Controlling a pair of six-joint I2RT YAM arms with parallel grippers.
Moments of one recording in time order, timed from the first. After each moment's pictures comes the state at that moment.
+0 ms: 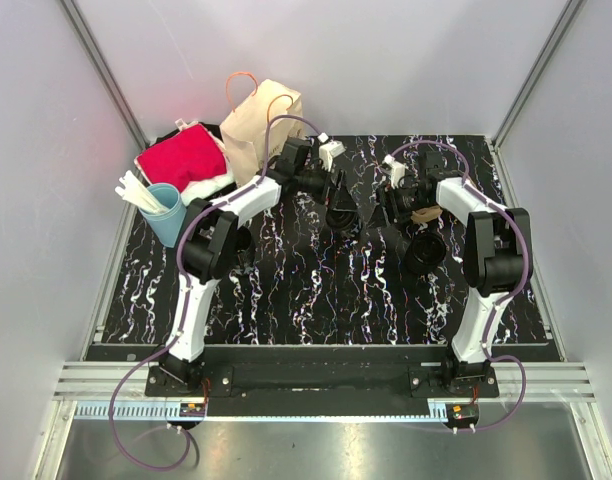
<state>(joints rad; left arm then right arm) -0.49 2.25 1.78 -0.14 0.84 -0.20 0.10 1.95 1.41 -0.59 -0.81 -0.26</state>
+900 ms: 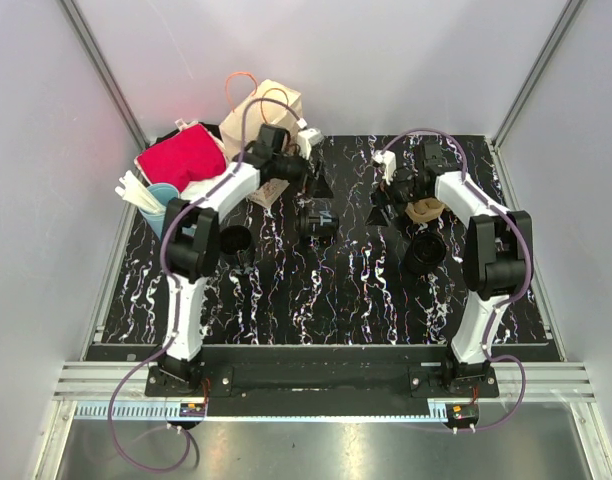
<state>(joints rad) -0.40 2.22 1.85 -0.35 0.81 0.00 0.13 1.94 1.48 -0.61 -0.80 -0.60</state>
